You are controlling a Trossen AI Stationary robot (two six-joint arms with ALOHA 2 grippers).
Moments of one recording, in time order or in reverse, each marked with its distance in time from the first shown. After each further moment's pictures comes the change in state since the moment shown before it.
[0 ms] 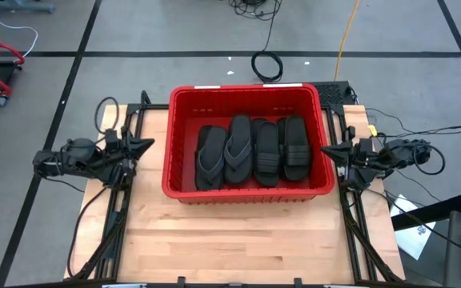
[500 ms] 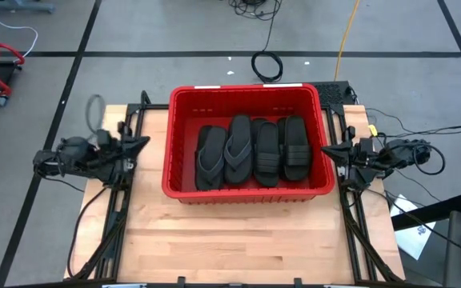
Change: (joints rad) left arm -0.001 0.018 -0.022 0.239 0.083 0.181; right arm 0.000 0.000 0.000 0.003 0.000 0.012
